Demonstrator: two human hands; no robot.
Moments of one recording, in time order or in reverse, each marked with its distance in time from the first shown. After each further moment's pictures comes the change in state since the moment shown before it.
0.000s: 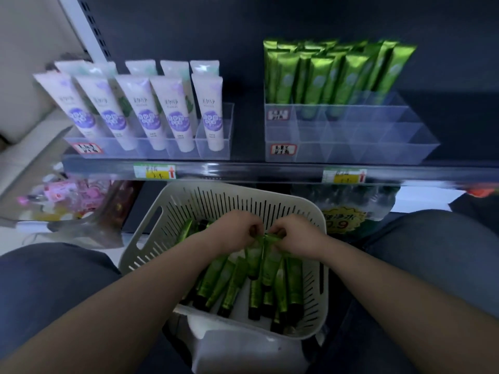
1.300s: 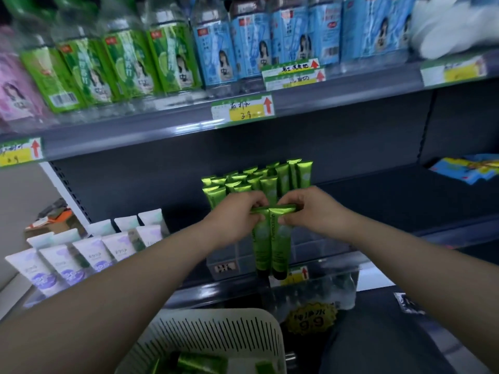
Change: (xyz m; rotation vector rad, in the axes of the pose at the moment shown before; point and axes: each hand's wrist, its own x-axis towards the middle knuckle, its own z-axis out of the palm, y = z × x) left_hand 0.072 0.171 -0.199 0.076 0.413 0.224; right_hand -0.058 0.019 -0.248 0.382 0.525 -0.242
